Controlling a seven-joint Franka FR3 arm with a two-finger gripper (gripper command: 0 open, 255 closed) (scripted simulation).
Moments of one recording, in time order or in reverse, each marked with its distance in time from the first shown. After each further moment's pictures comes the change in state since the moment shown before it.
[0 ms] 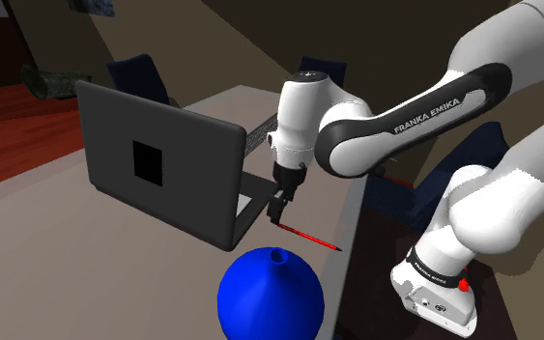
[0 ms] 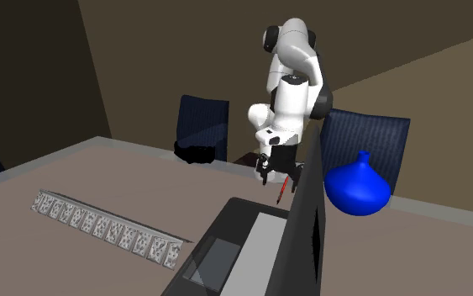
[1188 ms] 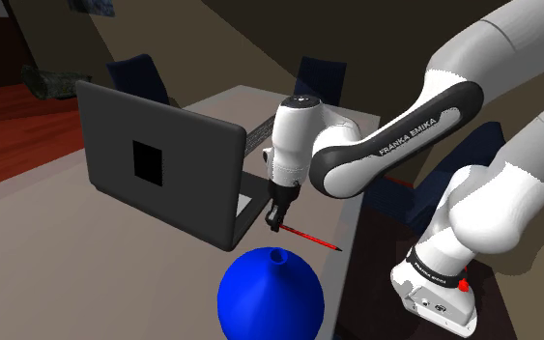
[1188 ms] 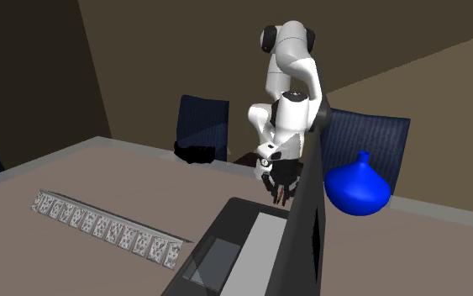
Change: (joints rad) arm -0.010 0.099 0.033 -0.033 -0.031 0.135 0.033
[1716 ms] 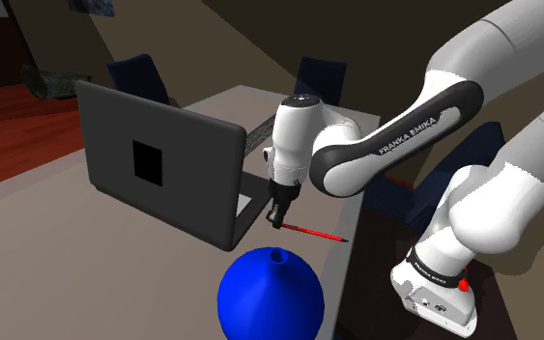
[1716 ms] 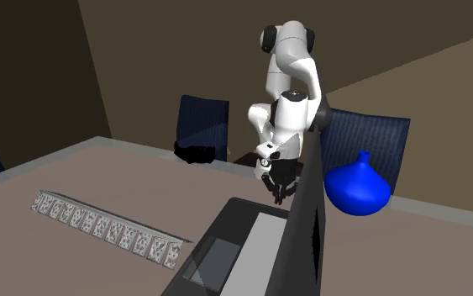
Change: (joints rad) arm -0.003 -0.004 -0.003 -0.001 0.000 -0.005 -0.002
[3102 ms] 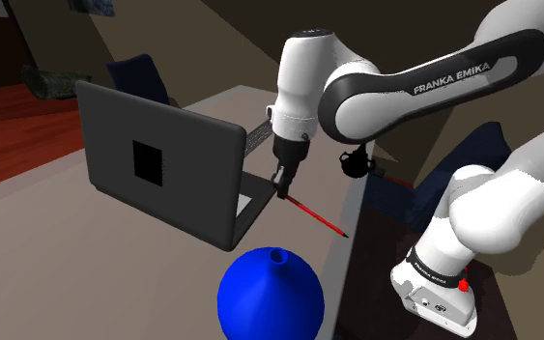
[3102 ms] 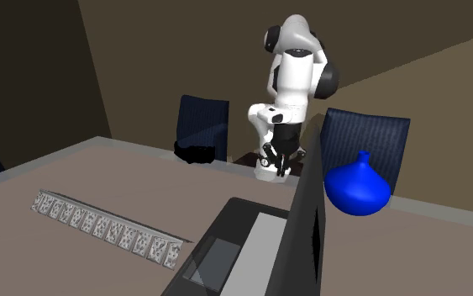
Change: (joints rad) arm 0.016 -0.161 -0.054 0.155 0.040 -0.316 -0.049
